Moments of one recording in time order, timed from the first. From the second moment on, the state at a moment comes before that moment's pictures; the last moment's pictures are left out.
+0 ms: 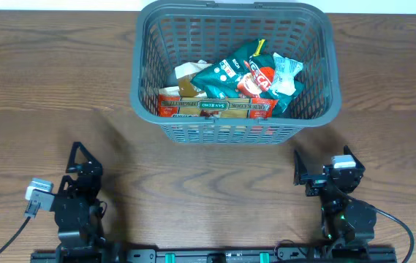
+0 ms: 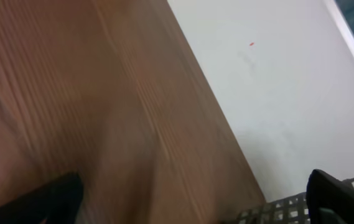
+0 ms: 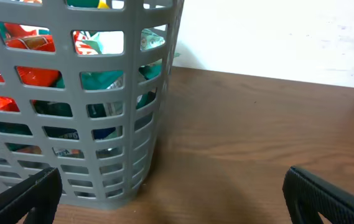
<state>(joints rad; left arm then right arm) 0.05 0.07 0.19 -0.42 -0.35 -1.04 0.03 0.02 0.06 -0.20 -0.03 -0.07</state>
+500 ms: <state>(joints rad) 0.05 0.03 0.16 -0.42 -0.34 -1.04 0.03 0.02 0.06 -0.20 -0.03 -0.07</state>
